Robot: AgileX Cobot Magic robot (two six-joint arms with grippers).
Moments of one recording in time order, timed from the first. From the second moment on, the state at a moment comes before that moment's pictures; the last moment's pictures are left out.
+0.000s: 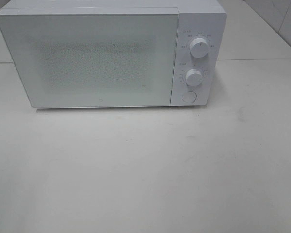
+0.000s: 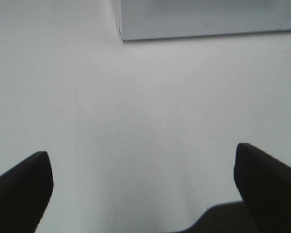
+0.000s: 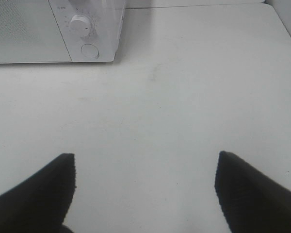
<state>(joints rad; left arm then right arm) -0.07 0.16 -0.50 -0.13 1.04 0.05 0.01 0.00 -0.51 0.06 1.04 0.03</state>
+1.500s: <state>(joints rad) 0.02 0.00 -0.50 -0.14 1.04 0.05 0.01 0.20 -0.57 0.09 0.92 0.05</state>
